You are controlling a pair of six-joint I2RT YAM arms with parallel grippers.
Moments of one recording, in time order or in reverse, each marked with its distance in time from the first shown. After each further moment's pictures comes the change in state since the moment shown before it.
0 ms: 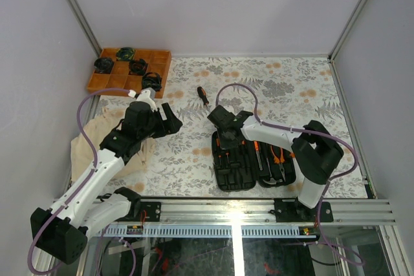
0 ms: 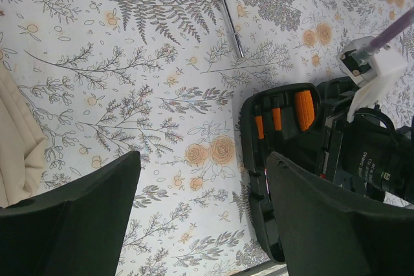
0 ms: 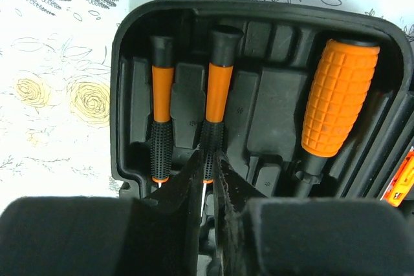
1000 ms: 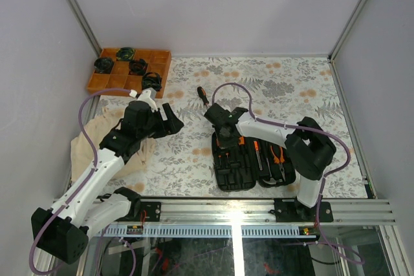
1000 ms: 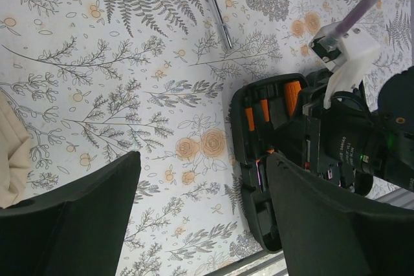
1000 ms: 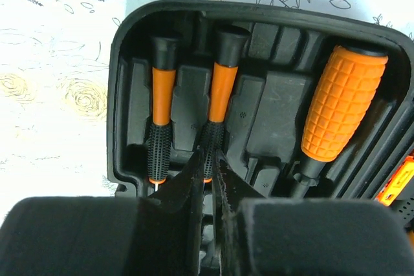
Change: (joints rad) left arm 0.018 0.004 0.000 0.002 0.064 0.000; right arm -0.001 0.105 0.128 -0.138 -0.018 -0.054
